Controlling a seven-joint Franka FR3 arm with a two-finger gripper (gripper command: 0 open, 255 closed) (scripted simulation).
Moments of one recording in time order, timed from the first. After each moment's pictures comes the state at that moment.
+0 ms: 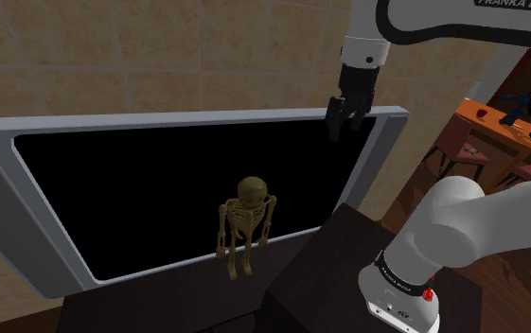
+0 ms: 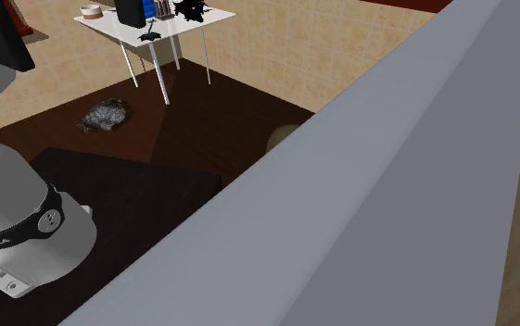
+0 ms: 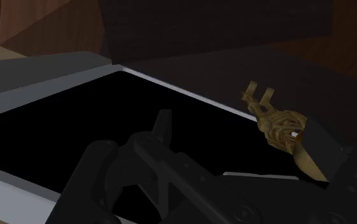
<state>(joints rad) -0.02 -0.79 0.04 -2.41 0.00 1.51 0.17</state>
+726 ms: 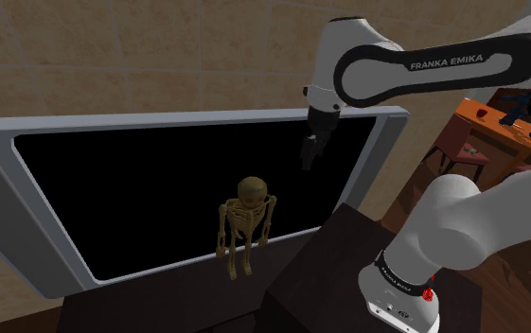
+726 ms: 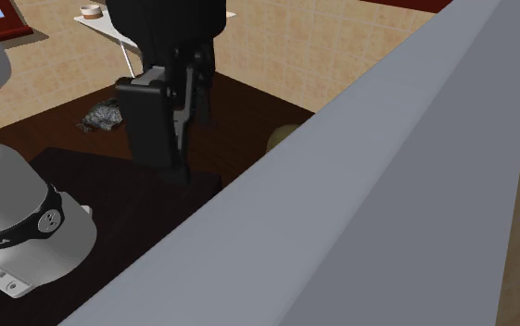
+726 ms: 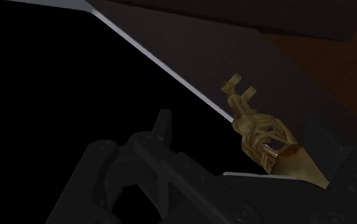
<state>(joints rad) 0.08 -0.66 0.00 -2.61 -0.01 1.88 -0.07</state>
